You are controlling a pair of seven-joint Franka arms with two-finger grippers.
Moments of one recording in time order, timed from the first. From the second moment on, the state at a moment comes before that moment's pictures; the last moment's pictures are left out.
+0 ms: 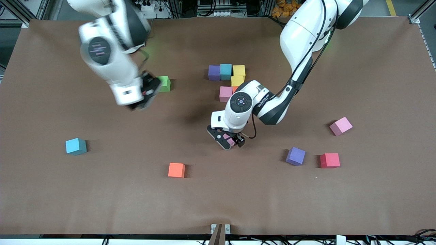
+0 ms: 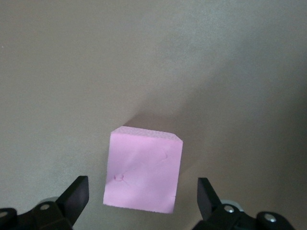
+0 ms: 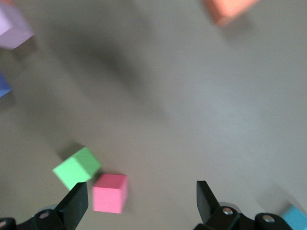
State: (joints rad) left arm -0.55 0.82 -0.20 -1.39 0.13 2.30 0.07; right arm 0.40 0.05 -0.07 -1.94 0.04 1.91 -0.61
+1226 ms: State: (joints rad) left arm -0.56 0.89 -0.19 -1.35 0.13 2.30 0.10; right arm -0.13 0.50 -0.06 -1.72 -0.09 2.23 -0.34
